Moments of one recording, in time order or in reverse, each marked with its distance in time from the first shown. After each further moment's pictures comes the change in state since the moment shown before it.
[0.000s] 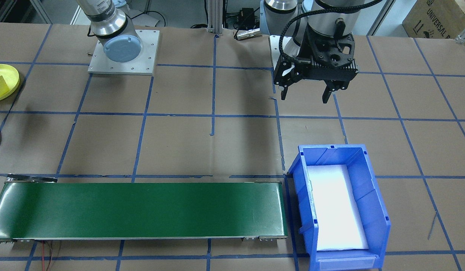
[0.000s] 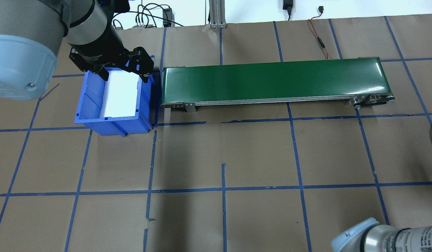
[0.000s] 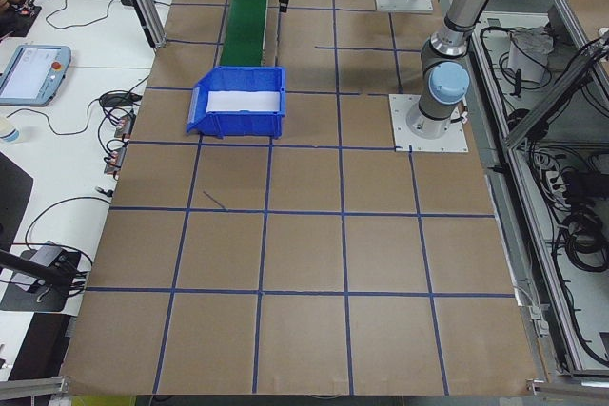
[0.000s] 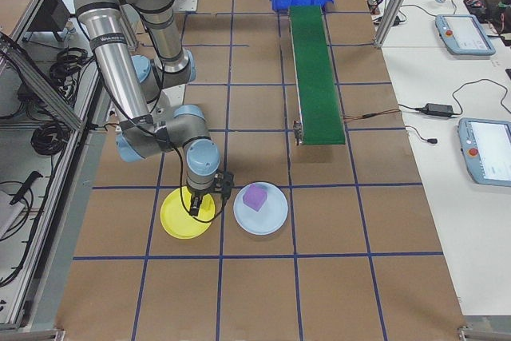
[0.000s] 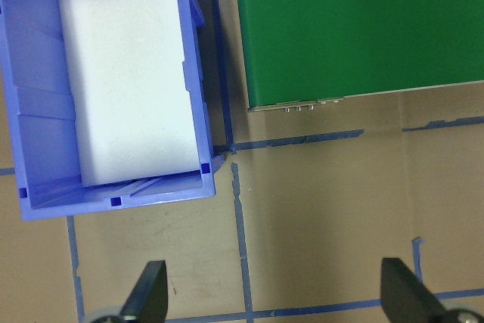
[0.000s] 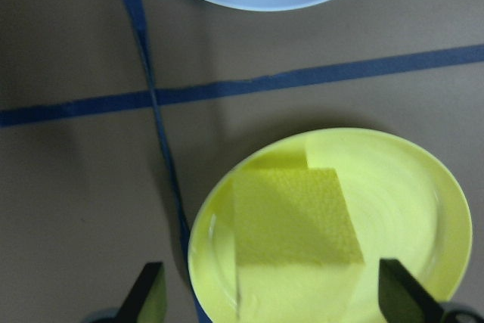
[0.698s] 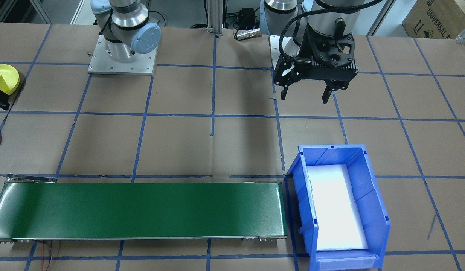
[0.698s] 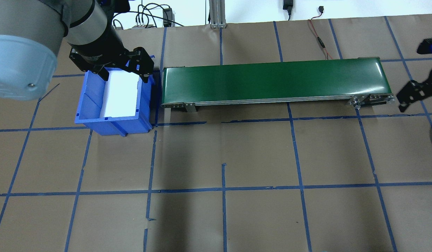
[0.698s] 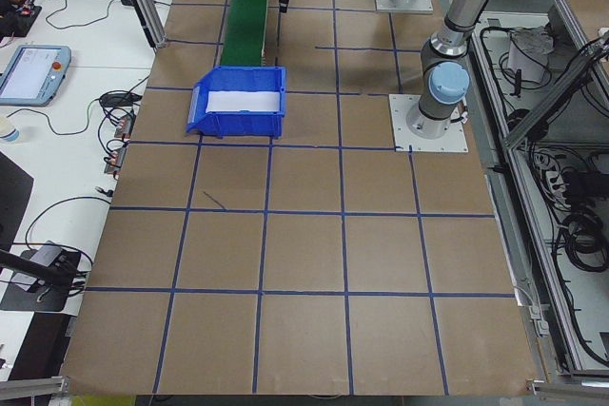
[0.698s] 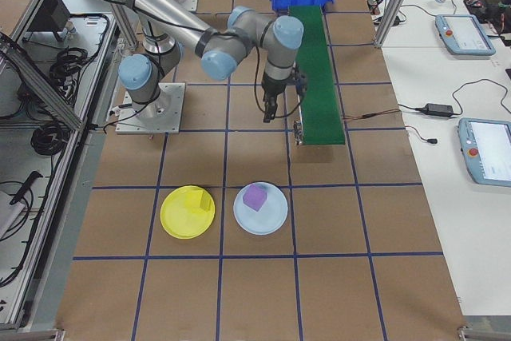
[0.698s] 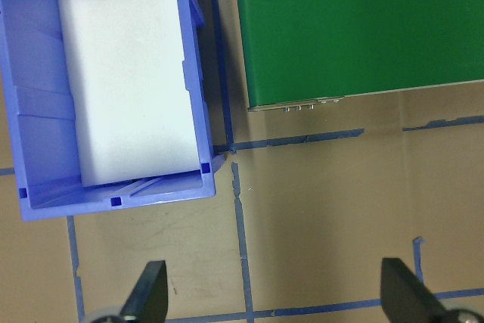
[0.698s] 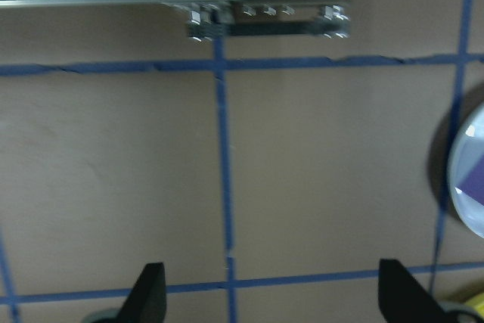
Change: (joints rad) left arm 0.000 0.000 0.000 0.000 0.000 0.003; right arm 0.726 -0.101 -0.242 0.336 0.087 0.628
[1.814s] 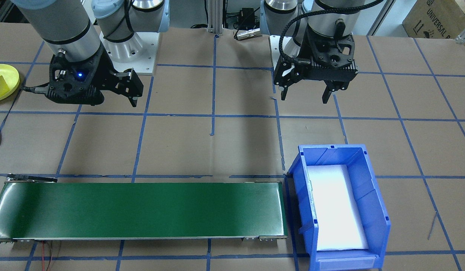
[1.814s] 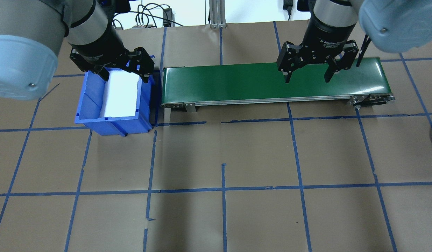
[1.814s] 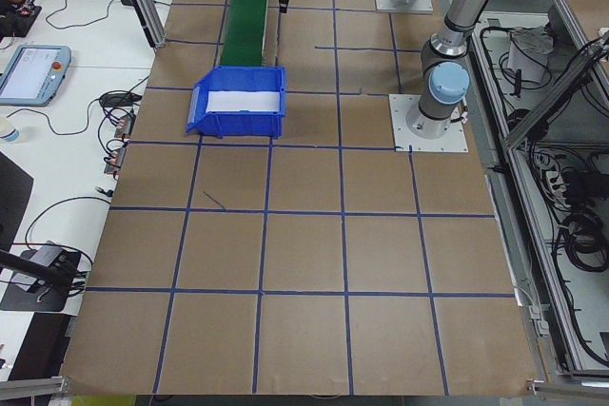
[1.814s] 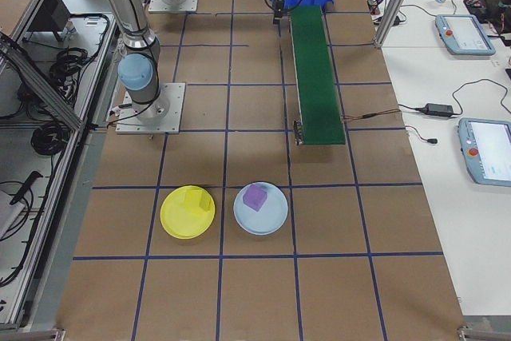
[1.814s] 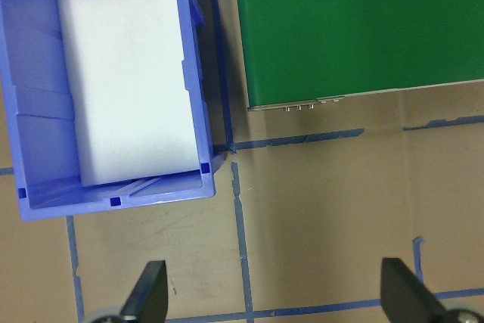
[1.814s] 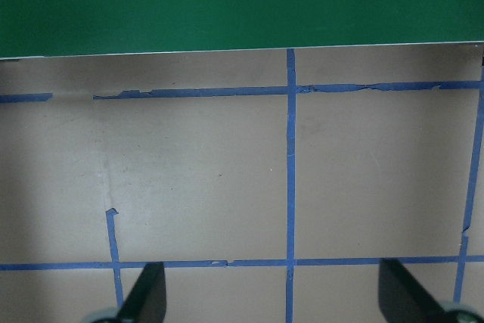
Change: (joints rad) left arm -0.001 -0.002 0.000 0.000 0.000 -0.002; right arm 0.464 0.009 -0.249 0.233 0.134 0.455
